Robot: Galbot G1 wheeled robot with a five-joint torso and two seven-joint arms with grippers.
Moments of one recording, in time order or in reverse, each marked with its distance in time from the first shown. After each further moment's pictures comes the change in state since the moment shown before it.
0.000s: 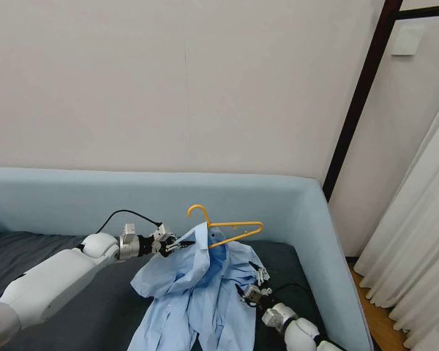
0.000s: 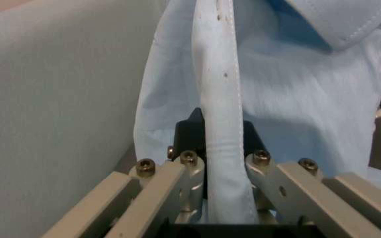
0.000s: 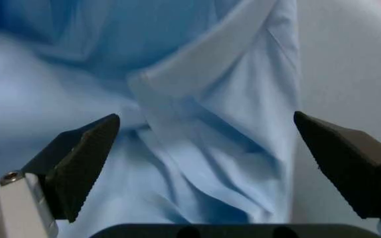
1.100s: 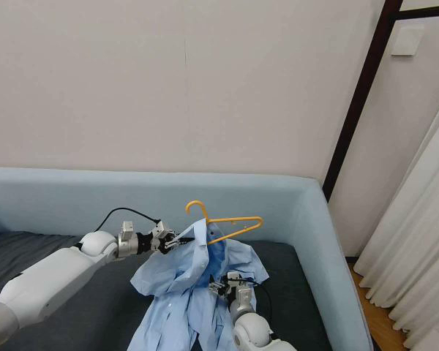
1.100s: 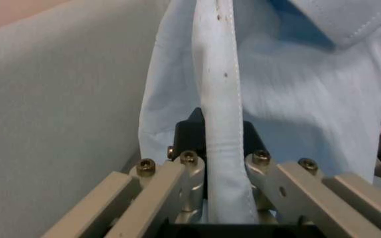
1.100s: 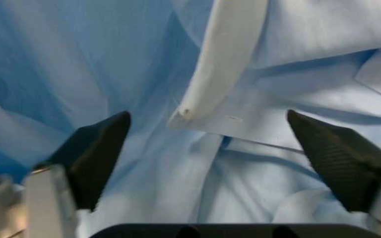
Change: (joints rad) left arm -0.002 0.002 -0.013 -0.005 -0.012 0.004 -0.001; right arm 0.002 0.280 0.103 -0.052 0.589 -0.196 0.140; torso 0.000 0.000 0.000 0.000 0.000
